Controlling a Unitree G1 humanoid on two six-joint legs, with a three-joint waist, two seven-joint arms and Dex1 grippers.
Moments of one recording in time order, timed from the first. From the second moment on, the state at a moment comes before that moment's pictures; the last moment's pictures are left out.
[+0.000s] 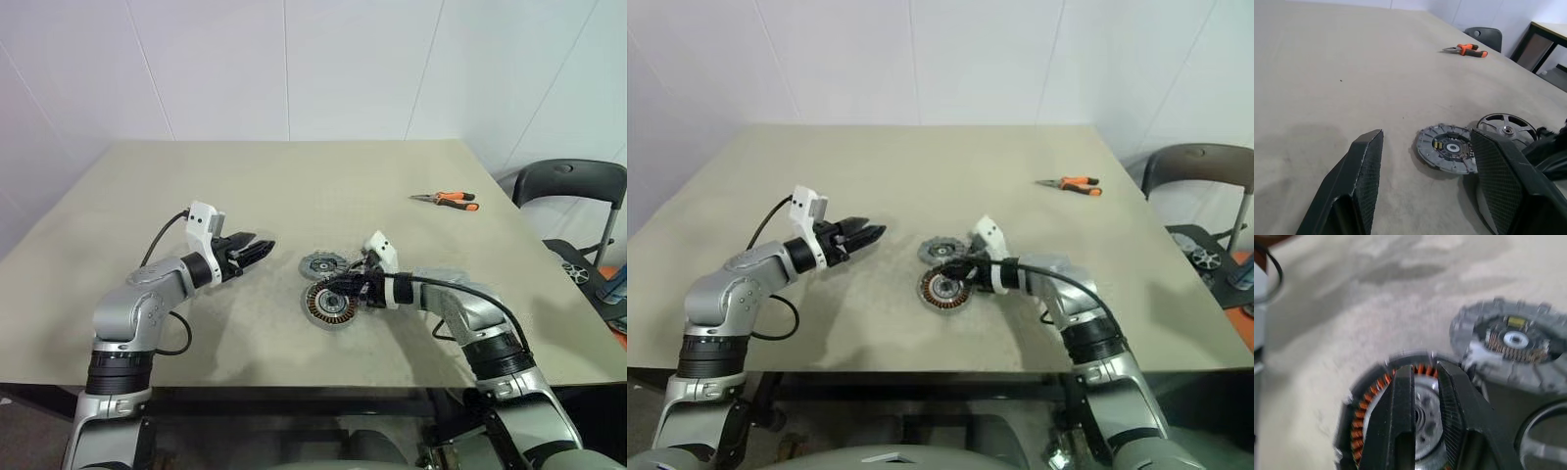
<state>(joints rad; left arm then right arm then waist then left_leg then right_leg) -0.39 0.43 0.13 -0.07 -0.52 0.78 -0.63 -0.51 -0.40 0.16 0.12 0.37 0.77 0.92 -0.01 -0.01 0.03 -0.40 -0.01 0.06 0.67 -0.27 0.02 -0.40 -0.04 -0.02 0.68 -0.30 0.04</state>
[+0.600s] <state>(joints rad) -0.39 0.42 0.11 -0.06 -0.51 0.76 -0.63 -0.52 -0.37 0.25 0.23 0.20 0.58 0.85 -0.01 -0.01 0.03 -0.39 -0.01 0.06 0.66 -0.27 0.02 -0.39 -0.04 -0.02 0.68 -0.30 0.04</state>
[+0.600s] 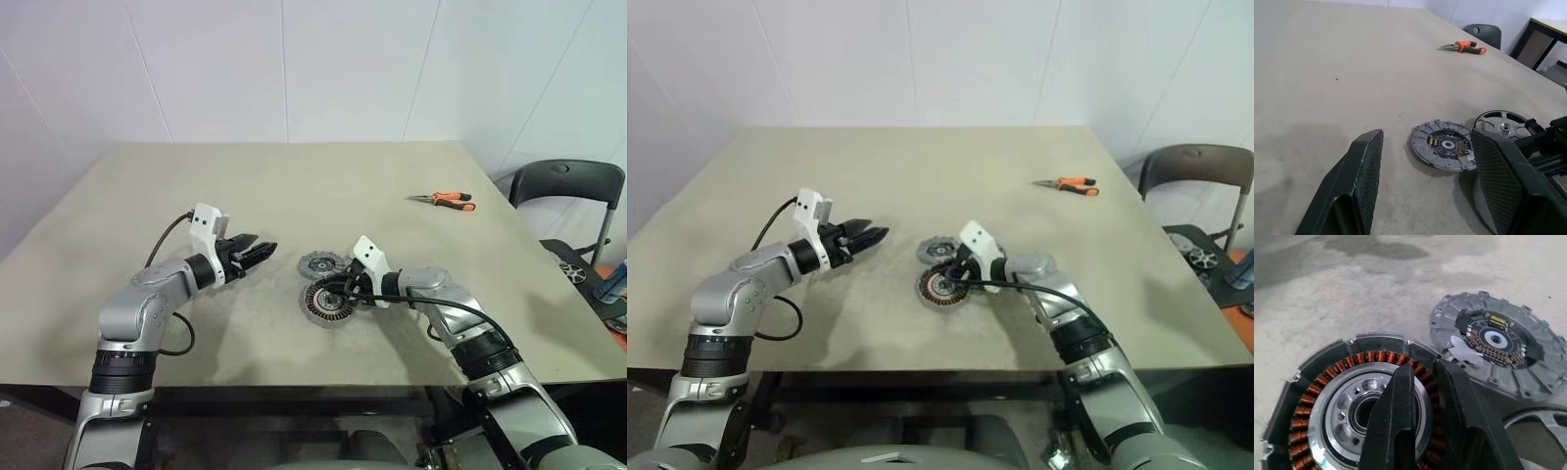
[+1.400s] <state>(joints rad) -0.39 0.42 0.10 -0.04 -0.51 0.75 -0.62 -0.49 -0.41 0.29 0.19 0.22 0.54 0.93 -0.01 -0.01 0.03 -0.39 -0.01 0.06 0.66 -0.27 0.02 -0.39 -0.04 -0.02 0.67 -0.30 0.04</state>
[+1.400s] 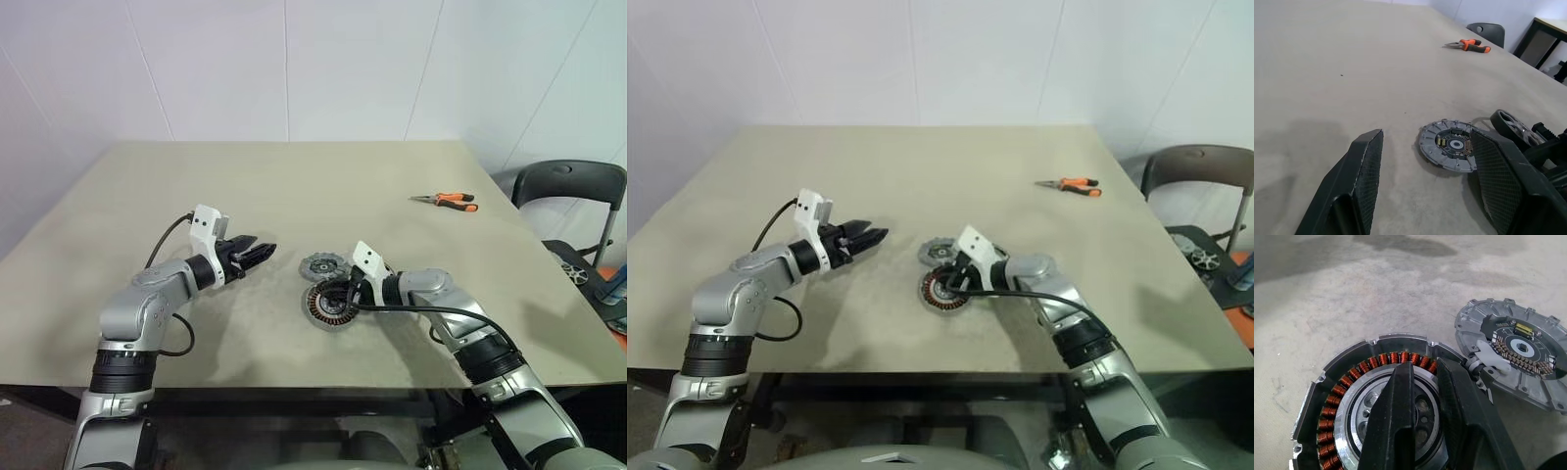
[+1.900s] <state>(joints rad) -0.40 0.42 0.09 -0.02 -0.50 0.73 -0.63 -0.47 -0.43 0.27 0.10 0.32 0.70 0.95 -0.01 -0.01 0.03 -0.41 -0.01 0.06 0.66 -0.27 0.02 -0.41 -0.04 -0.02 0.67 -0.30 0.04</state>
